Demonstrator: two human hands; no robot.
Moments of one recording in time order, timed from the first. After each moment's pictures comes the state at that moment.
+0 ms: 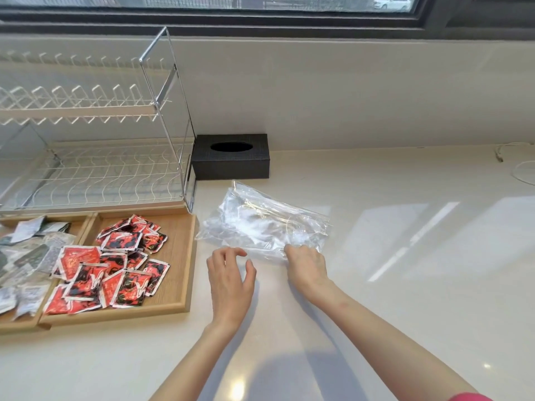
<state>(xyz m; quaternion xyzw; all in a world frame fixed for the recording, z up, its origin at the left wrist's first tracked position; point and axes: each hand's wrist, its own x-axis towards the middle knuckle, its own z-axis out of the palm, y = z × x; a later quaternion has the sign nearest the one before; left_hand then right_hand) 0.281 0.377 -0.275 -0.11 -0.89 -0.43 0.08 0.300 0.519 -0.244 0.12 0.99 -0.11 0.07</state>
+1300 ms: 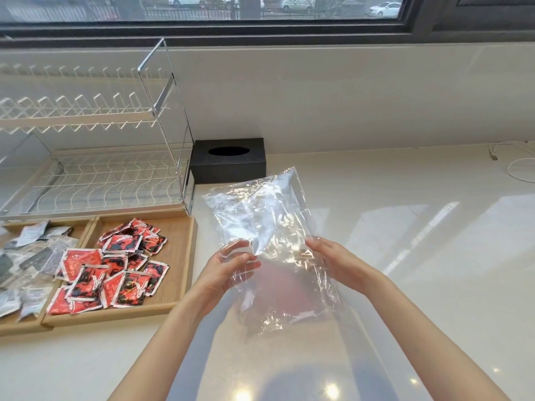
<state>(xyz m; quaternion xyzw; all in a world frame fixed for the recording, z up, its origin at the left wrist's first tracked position) 0.258 0.357 -0.241 -0.02 -0.60 -0.73 -0.32 0.330 0.585 -0.230 0.20 0.67 -0.70 0.17</state>
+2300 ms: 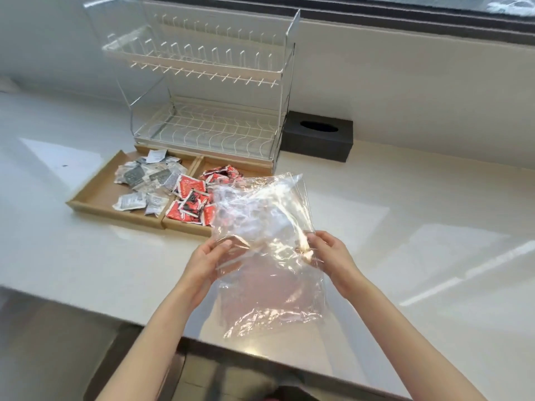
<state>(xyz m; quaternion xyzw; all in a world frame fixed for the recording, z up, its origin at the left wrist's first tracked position) 0.336 0.202 -0.232 0.11 -0.60 -0.77 -0.17 0.347 0.429 -0.226 0.19 0.69 -0.69 0.11</state>
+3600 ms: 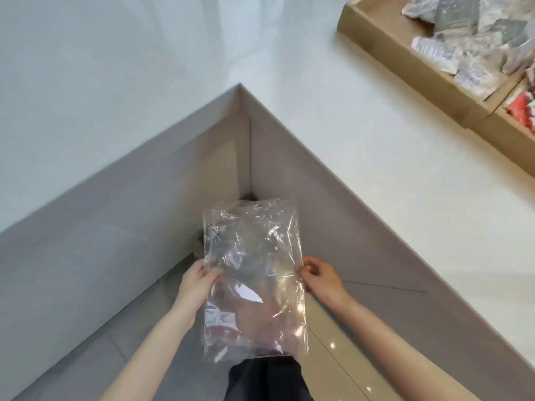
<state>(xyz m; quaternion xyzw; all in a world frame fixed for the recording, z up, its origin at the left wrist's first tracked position) 0.551 -0.109 -0.479 0.53 -0.59 -0.61 -0.09 0.432 0.083 -0.479 0.02 0.81 -0.39 0.44</state>
